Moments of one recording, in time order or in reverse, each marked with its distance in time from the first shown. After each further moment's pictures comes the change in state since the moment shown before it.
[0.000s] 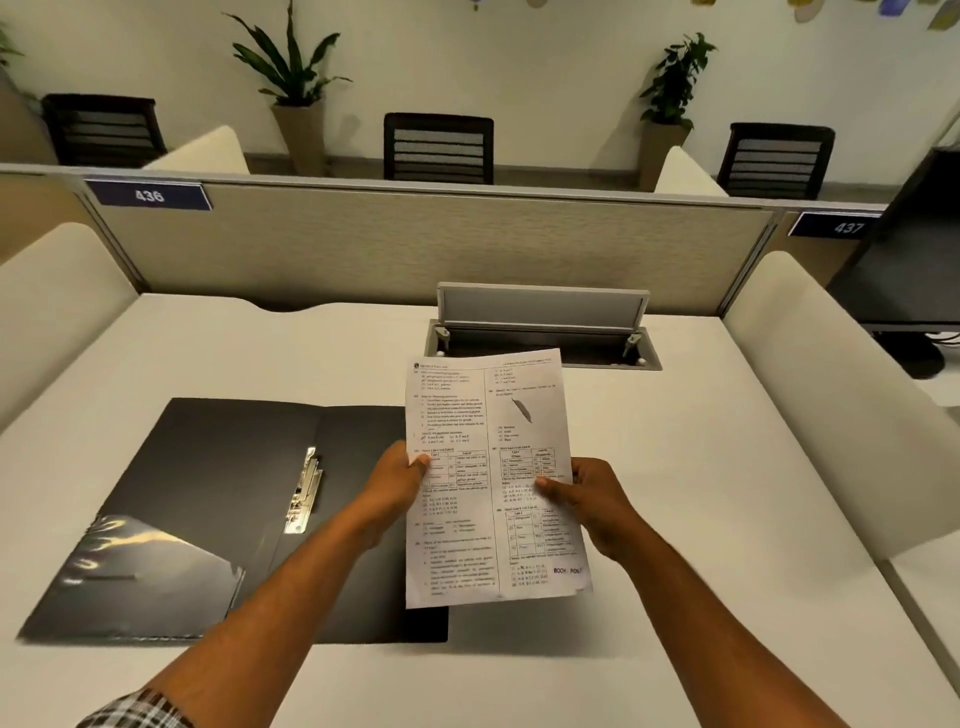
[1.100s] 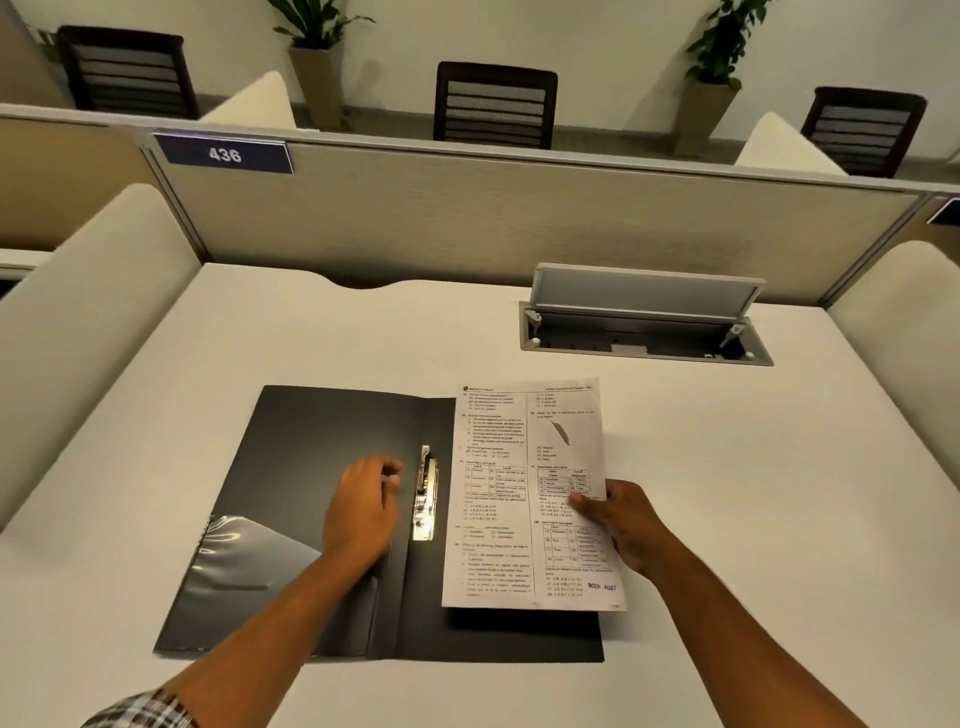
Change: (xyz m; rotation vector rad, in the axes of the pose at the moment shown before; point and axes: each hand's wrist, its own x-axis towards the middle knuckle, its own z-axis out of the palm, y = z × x) left_hand 0.033 -0.135 -0.196 0.540 0.425 0.207; right_hand 0.052 0.029 0.147 0.049 0.058 0.230
